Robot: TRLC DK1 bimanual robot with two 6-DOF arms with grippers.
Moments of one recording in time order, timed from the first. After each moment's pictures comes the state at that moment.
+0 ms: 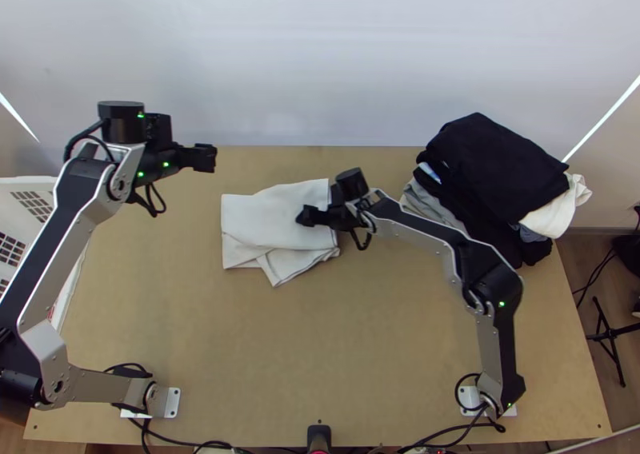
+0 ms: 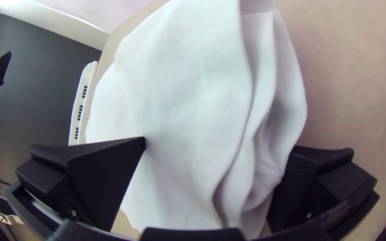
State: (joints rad) left arm -0.15 1.50 1.59 -0.66 0.09 -0.10; right arm 0.63 2.15 1.50 -0.15 -0.39 0.64
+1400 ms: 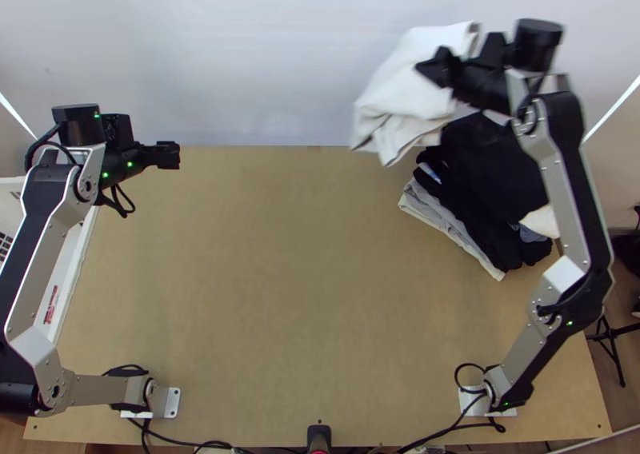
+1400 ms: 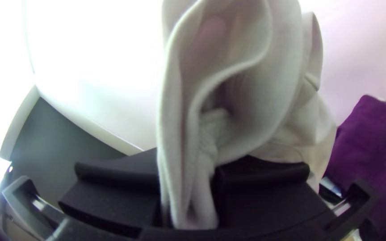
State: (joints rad) left arm 0.01 1.45 1.55 -0.65 0.10 -0.05; right arm 0.19 1.87 2.25 -0.66 -0.47 0.72
